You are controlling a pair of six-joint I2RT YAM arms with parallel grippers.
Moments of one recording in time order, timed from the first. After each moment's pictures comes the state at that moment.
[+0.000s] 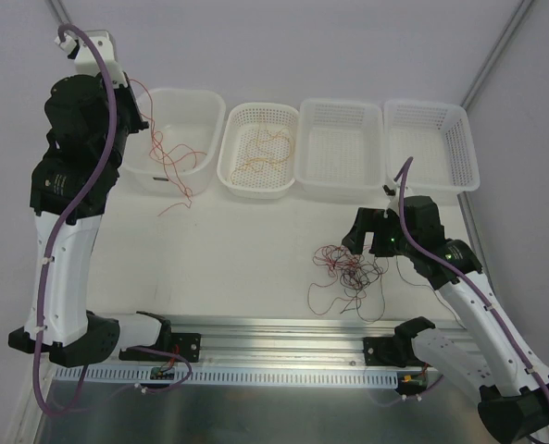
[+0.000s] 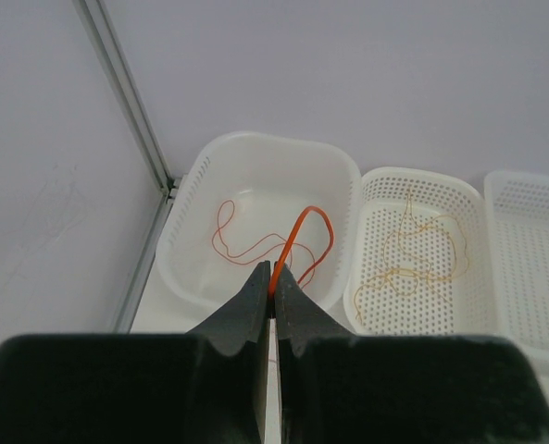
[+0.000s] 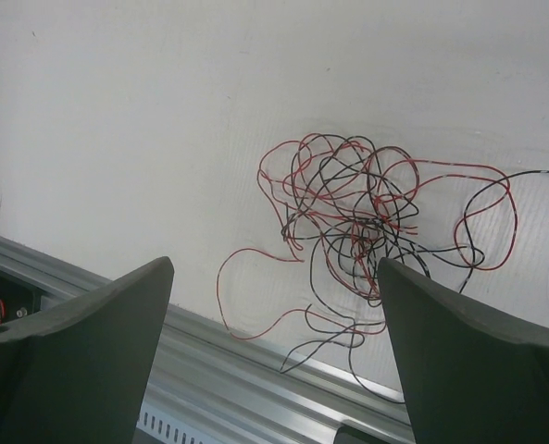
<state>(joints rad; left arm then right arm) -0.28 1.28 2.00 -0.81 -0.40 -0.04 0.41 0.84 0.89 -0.76 -0.12 0.39</state>
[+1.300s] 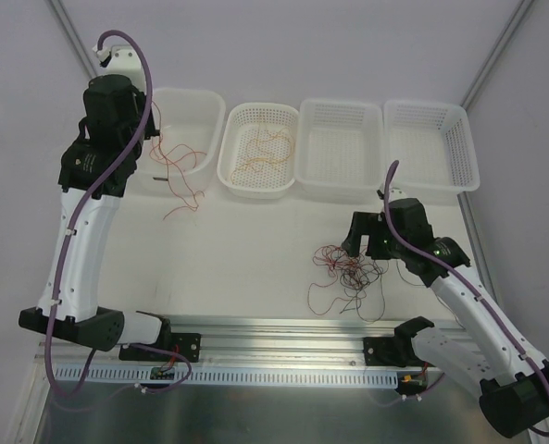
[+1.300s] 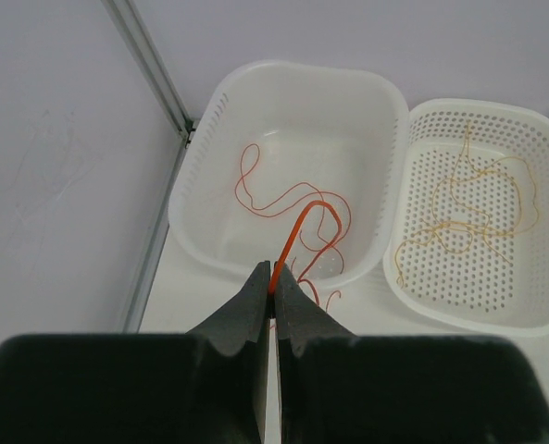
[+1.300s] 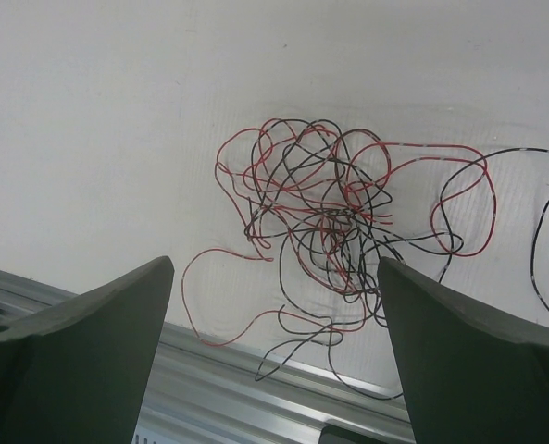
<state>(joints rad) -0.25 1.33 1.86 -0.81 -0.41 -0.02 0.44 0.88 0.83 -0.74 -0.02 0.41</state>
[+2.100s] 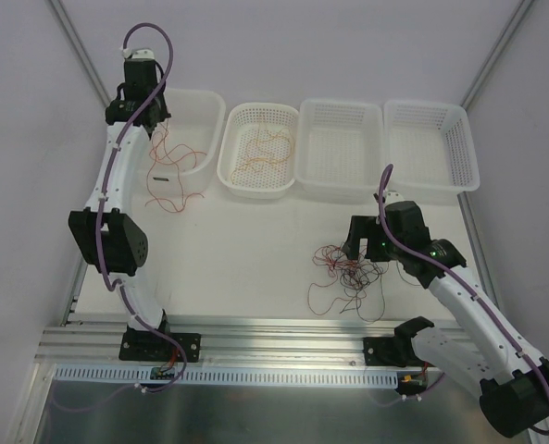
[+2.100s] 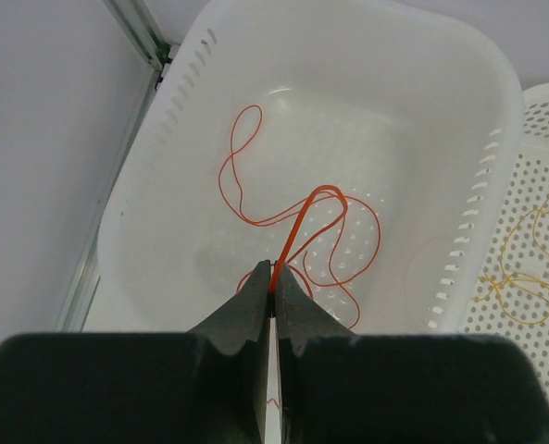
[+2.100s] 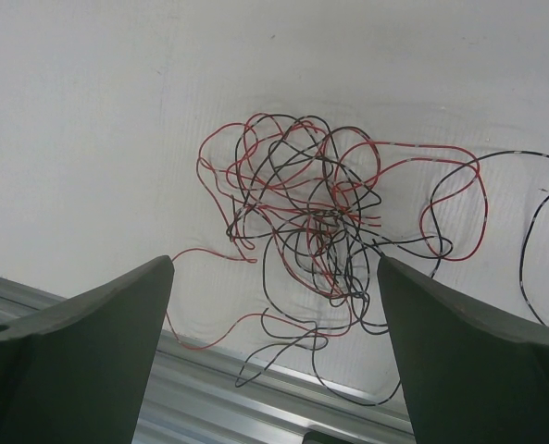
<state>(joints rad) -0.04 1.84 2.01 -0.69 -0.30 -0.12 0.44 0.89 0.79 -0.71 -0.02 0.36</state>
